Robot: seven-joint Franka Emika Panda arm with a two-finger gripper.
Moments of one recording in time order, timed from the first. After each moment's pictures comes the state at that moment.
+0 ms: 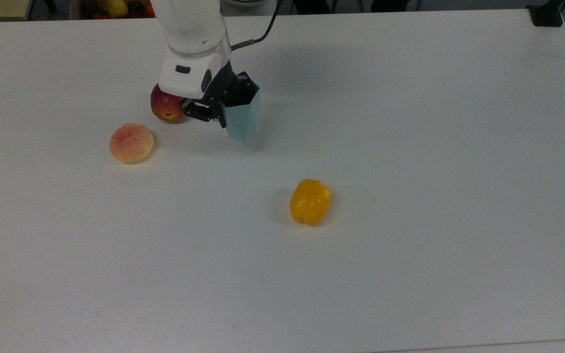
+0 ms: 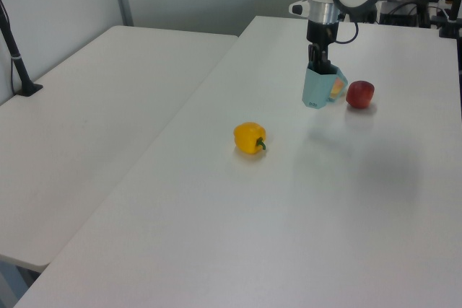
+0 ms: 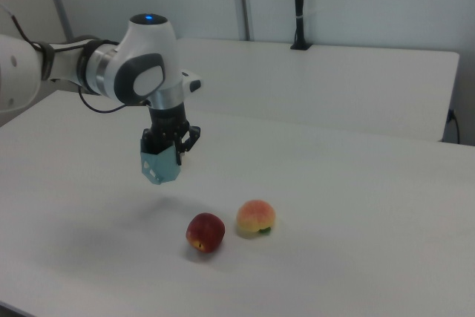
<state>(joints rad) 0.07 0.25 -0.07 -1.77 0.13 2.07 -0.62</state>
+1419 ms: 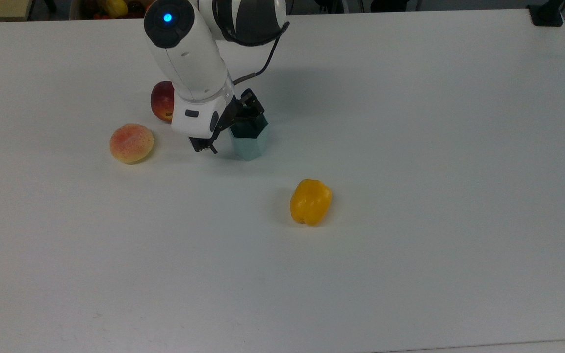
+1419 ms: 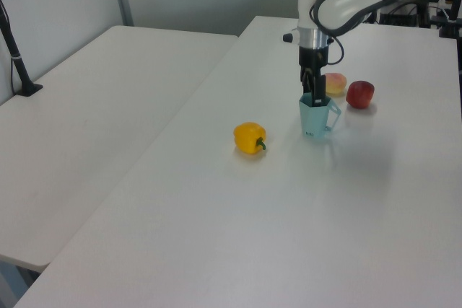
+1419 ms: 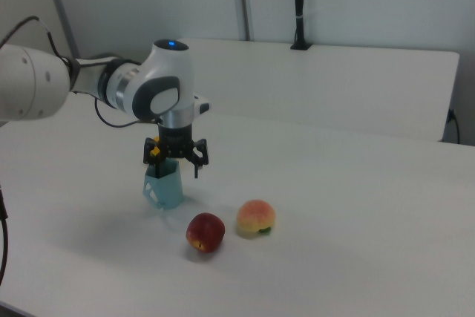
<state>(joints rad) 0.07 0.39 -0.07 -1.70 0.20 2.03 -0.68</state>
